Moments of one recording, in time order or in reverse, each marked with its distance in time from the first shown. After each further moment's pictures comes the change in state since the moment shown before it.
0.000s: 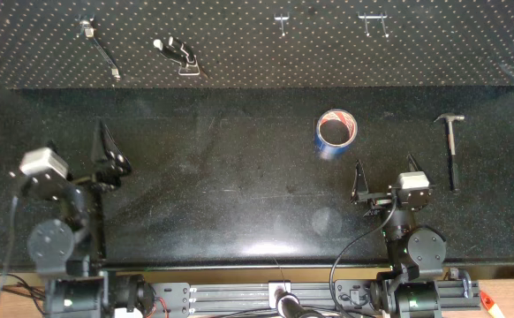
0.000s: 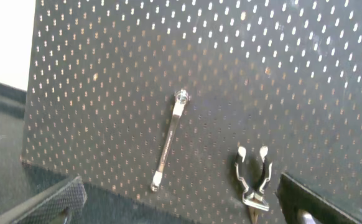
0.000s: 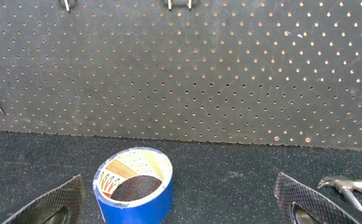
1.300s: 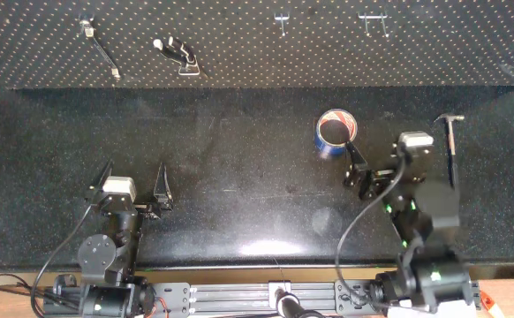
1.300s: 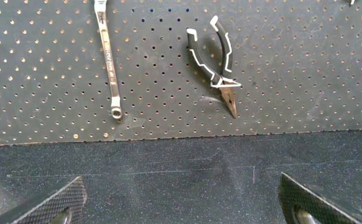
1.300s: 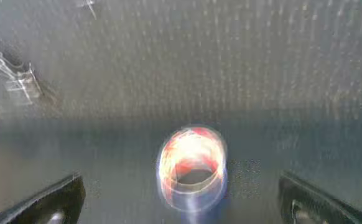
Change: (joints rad) left arm -0.147 -0.367 -0.390 -0.072 0.102 0.269; right arm 0.082 0.585 0.486 -0.262 -0.082 0.208
